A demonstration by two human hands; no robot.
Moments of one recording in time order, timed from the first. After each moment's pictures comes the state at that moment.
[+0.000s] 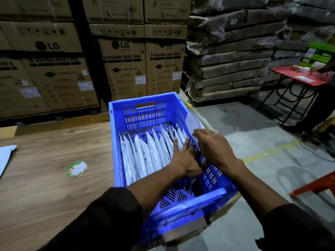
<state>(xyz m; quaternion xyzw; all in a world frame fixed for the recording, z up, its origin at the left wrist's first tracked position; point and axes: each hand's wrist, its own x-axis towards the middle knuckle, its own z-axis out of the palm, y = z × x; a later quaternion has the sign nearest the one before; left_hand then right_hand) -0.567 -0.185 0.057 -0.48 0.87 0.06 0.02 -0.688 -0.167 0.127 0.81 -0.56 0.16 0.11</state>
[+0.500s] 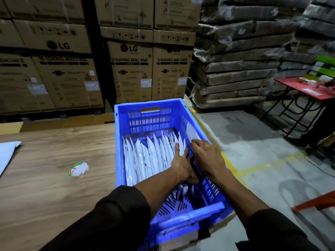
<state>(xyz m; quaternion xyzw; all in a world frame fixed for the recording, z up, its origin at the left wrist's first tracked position) -0.559 -0.198 0.062 -0.45 0.86 -0.08 0.22 -0.663 -0.180 0.109 0.81 -0.57 0.07 0.10</state>
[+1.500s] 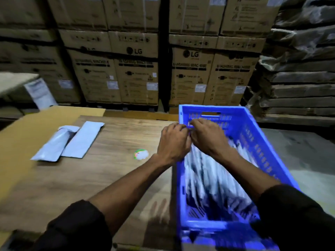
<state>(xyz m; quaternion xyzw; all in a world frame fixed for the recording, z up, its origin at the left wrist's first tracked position) -0.334 -0.169 0.114 -0.63 0.71 -0.12 -0.30 -0.475 -0.211 0.159 0.88 -0.42 0.19 0.09</state>
